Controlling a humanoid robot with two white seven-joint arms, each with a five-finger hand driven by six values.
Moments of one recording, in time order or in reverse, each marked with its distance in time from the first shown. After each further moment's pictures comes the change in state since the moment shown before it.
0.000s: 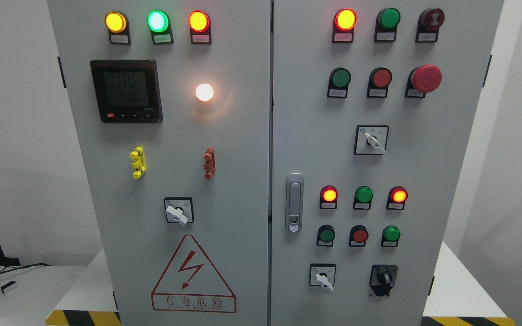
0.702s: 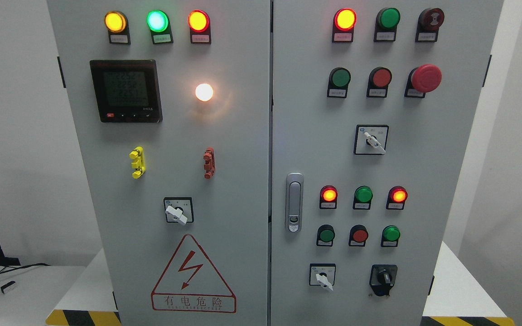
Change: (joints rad) left arm 0.000 0.000 0.000 0.000 0.000 0.000 0.000; right arm 0.215 -0.185 -0.016 -0.400 -0.238 -0.127 -0.182
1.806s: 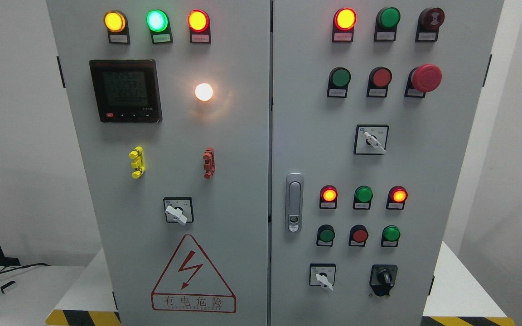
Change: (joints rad) left arm 0.000 0.000 0.000 0.000 0.000 0.000 0.000; right arm -0.227 -0.224 -0.115 -0.254 -0.222 0.282 -0.183
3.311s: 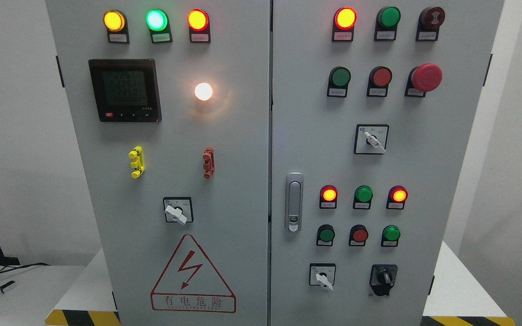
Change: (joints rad) left arm 0.000 0.000 0.000 0.000 0.000 0.000 0.000; right arm -0.634 0.035 0.044 0.060 0.046 0.376 0.019
